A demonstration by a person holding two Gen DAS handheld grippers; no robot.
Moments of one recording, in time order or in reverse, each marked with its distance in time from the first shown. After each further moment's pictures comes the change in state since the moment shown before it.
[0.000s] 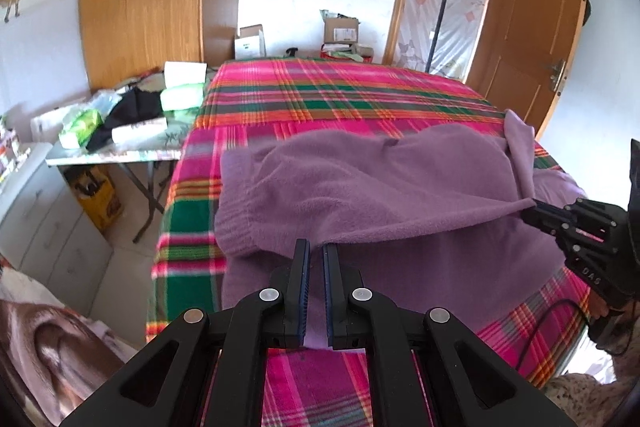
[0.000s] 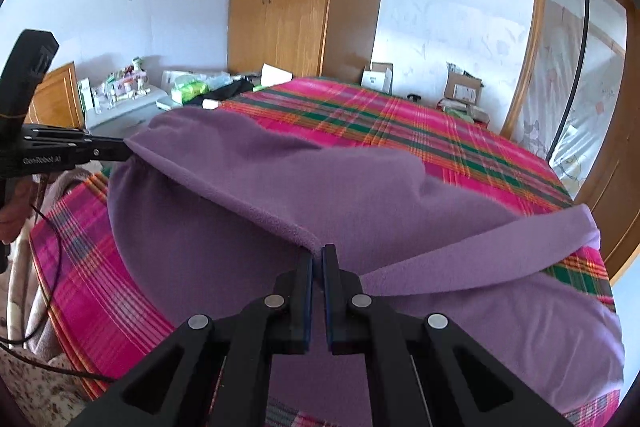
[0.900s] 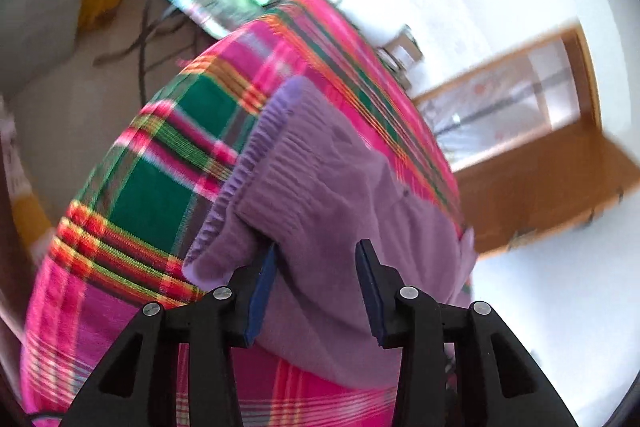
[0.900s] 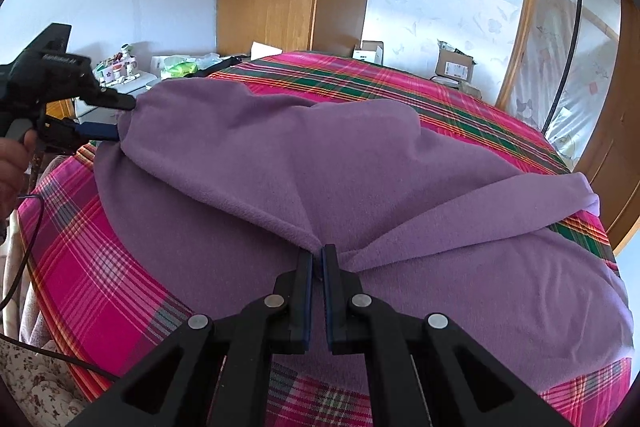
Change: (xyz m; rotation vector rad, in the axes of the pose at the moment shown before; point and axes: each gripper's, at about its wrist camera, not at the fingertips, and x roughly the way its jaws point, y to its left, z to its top) left arm 0.038 0.078 -0.018 -0.796 0.083 -0.300; right arm 0.007 -0.001 -0.028 0.034 0.053 -0.023
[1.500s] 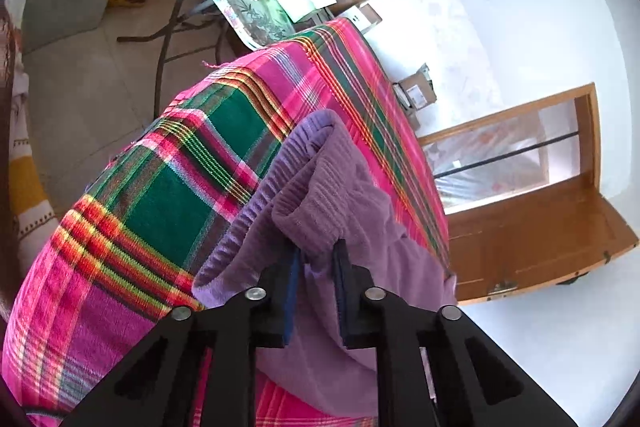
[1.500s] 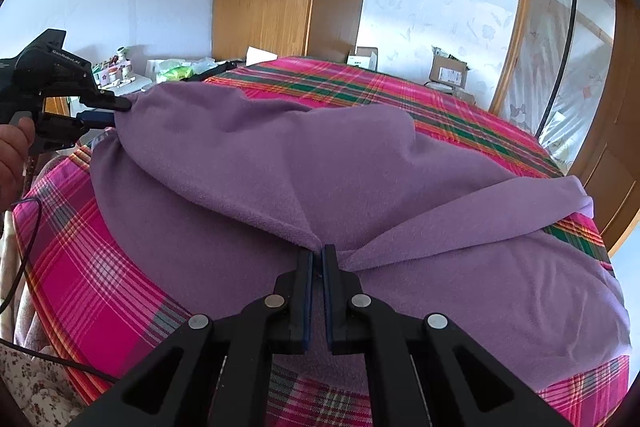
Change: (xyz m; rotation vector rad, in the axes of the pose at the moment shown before) left arm -0.013 0.012 0.003 -0.128 -0.093 -0.019; right arm -0.003 0.004 0.000 -0.004 -0.031 -0.030
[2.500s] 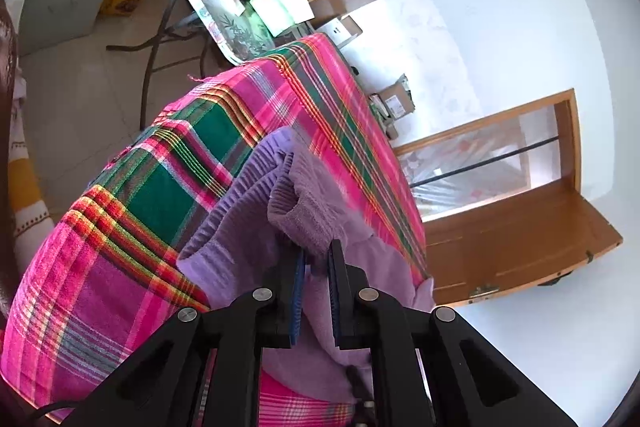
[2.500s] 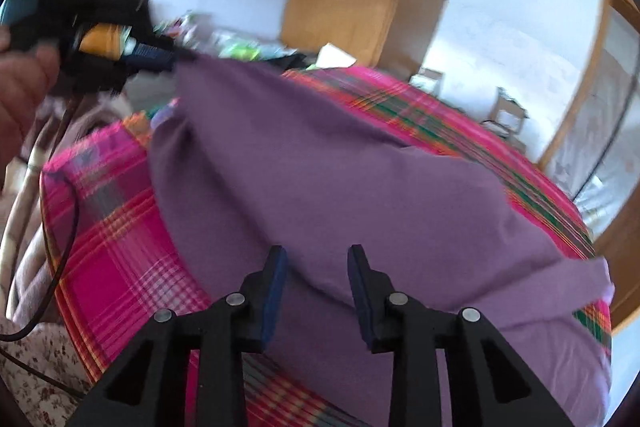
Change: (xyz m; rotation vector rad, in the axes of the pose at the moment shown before) left arm -0.029 -0.014 -0.004 0.006 -0.030 -0.075; right arm 0.016 0.065 0.028 -0.273 0.030 0.133
